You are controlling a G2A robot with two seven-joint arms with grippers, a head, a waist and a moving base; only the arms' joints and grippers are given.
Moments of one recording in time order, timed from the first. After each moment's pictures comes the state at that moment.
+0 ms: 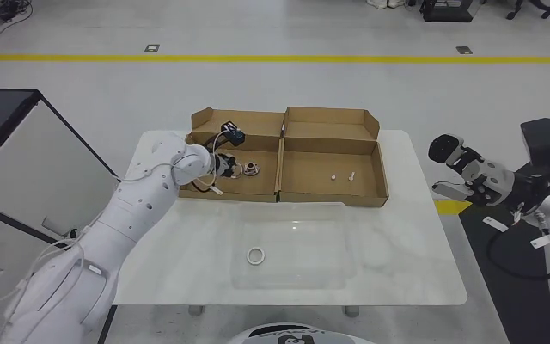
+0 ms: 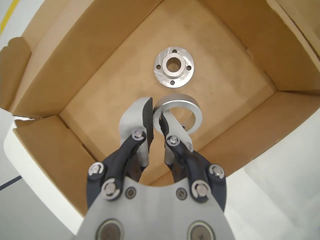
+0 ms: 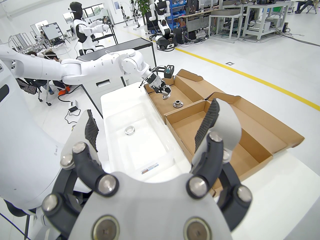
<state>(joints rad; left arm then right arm) 0.74 -1.10 -0.74 -1.15 0.88 -0.38 -0.89 -1.67 -0.84 2.00 -1.94 0.22 -0.82 1.00</state>
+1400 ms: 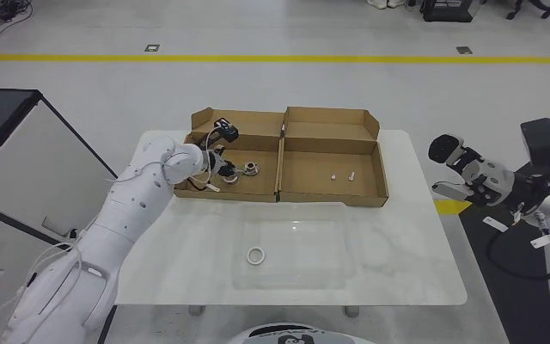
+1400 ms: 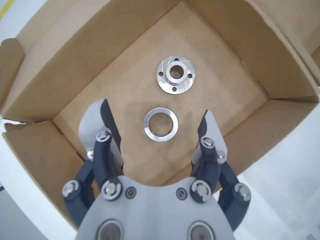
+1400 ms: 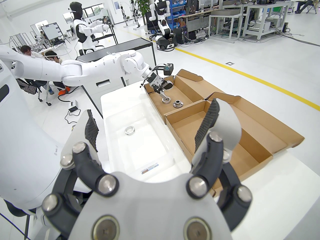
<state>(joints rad) 0.79 -1.10 -0.85 -1.16 0.83 -0.45 -0.85 -1.67 -0.84 2.00 -1.94 0.22 -0.82 1.00</state>
